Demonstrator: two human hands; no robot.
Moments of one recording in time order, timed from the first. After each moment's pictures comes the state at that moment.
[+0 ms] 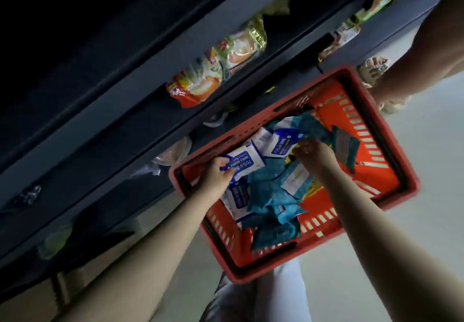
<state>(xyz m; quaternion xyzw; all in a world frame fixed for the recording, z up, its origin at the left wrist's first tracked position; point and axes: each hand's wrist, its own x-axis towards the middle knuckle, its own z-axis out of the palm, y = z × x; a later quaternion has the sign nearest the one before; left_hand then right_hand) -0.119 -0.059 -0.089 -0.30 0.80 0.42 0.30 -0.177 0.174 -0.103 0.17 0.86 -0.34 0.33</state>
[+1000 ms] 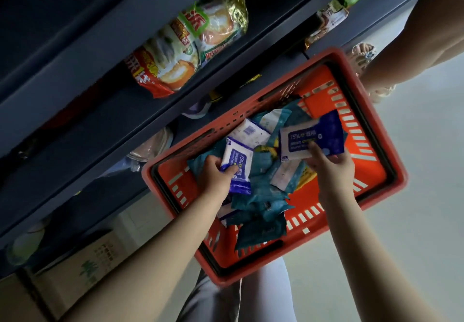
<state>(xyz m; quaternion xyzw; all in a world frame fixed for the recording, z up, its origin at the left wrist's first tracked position) -0.115 -0.015 -0.115 -0.41 0.76 0.44 0.25 -0.132 0.196 -0.083 0.41 0.64 -0.65 0.07</state>
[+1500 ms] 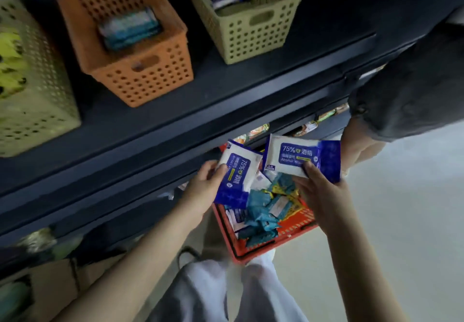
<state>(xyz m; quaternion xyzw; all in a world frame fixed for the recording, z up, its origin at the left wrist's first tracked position) -0.070 -0.092 0.270 -0.28 0.71 0.63 0.13 -0.101 0.132 0.276 0.30 0.51 -0.80 0.12</state>
